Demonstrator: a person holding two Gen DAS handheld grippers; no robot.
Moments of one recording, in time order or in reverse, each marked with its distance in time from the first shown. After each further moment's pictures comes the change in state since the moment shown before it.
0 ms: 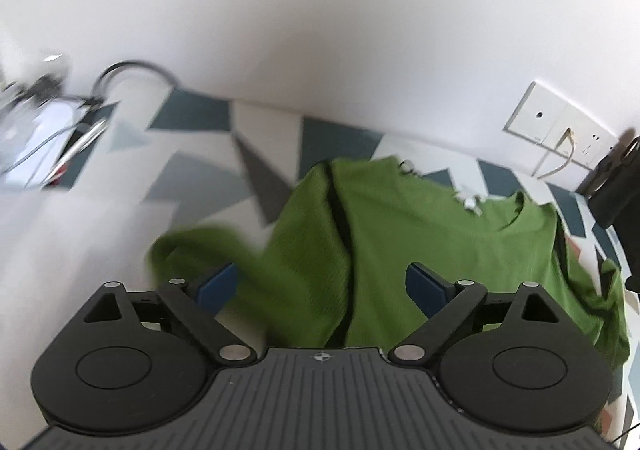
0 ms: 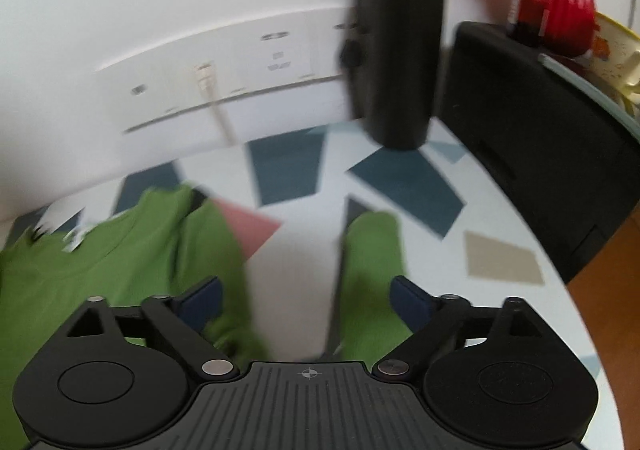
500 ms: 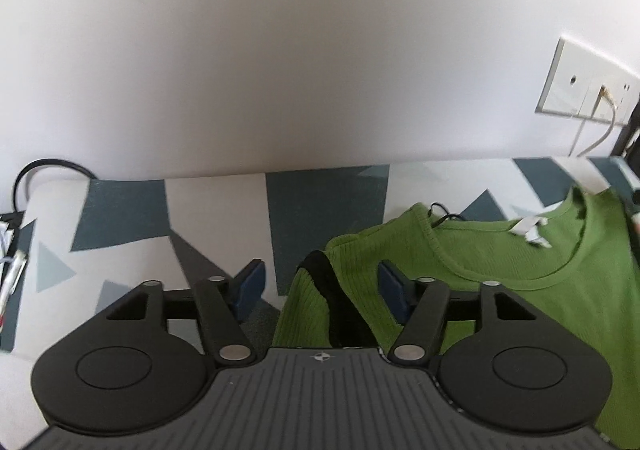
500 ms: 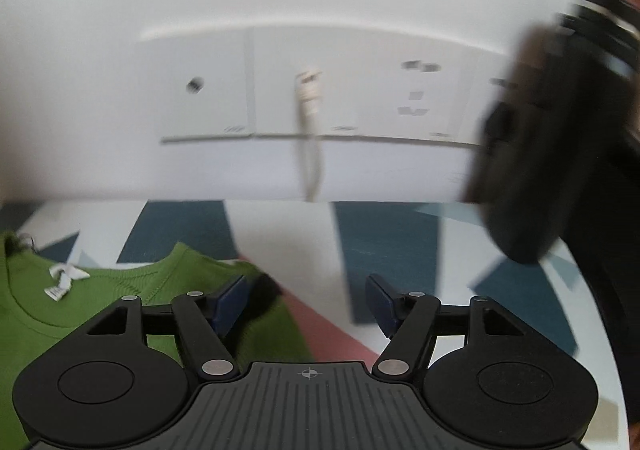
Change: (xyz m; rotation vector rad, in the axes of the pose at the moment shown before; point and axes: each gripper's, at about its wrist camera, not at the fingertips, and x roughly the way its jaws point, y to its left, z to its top) left arm 0.113 -0.028 0.062 0.258 -0.066 -0.012; right arm 0.098 0.059 0.071 -0.175 -0.072 0.028
